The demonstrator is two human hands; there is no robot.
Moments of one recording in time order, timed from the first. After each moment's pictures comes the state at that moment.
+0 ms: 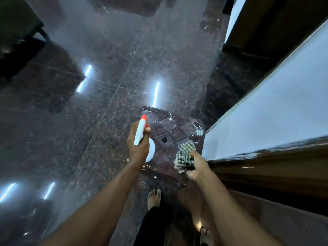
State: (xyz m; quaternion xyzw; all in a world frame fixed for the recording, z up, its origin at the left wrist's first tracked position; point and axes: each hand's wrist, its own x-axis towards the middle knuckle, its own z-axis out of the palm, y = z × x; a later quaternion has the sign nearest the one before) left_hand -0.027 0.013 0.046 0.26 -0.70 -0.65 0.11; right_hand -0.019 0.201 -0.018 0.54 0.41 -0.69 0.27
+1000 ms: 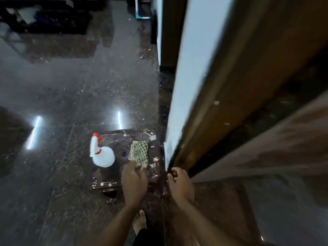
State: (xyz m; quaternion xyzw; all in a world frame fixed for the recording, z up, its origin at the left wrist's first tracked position) left_hand 0.069 0.114 0.040 0.12 -0.90 -0.41 -0.02; right_hand 0.115 0.265 0.033 0.28 0.88 -0.36 0.13
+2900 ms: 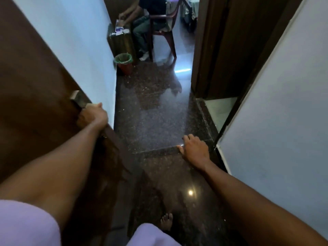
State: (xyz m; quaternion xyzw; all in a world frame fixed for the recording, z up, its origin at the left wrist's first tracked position) left_hand 0.394 1.020 0.286 -0.52 -0.82 -0.20 -0.12; right_hand 0.650 0.814 0.175 0.77 0.63 -0.12 -0.06
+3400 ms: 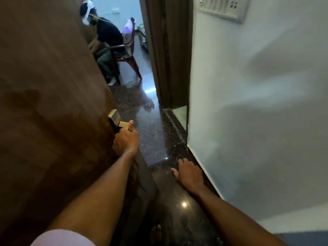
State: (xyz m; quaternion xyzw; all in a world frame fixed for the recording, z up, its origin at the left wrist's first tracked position) left_hand 0.572 0.767 0.282 -0.63 -0.72 -0.23 -0.16; right_hand 0.695 0.595 0.173 0.84 0.52 -0.16 -0.09
